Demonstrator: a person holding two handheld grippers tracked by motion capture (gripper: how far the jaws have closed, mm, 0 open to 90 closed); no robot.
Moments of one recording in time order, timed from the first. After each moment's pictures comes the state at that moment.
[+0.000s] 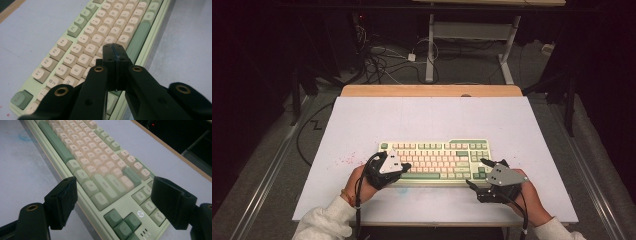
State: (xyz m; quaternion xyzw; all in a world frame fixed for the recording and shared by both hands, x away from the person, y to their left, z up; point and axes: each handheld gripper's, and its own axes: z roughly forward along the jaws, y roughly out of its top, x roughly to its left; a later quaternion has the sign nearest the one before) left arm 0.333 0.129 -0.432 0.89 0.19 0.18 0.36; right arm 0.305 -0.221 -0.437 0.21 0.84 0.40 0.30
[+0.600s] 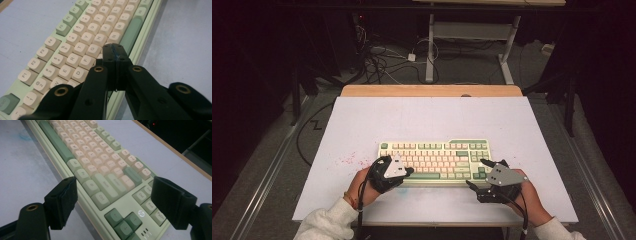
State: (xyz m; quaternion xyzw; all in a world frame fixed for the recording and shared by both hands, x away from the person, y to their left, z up) left arm 0.327 0.120 -0.439 0.90 0.18 0.17 0.35; right arm 0.305 -0.221 -0.438 0.21 0.84 0.39 0.30
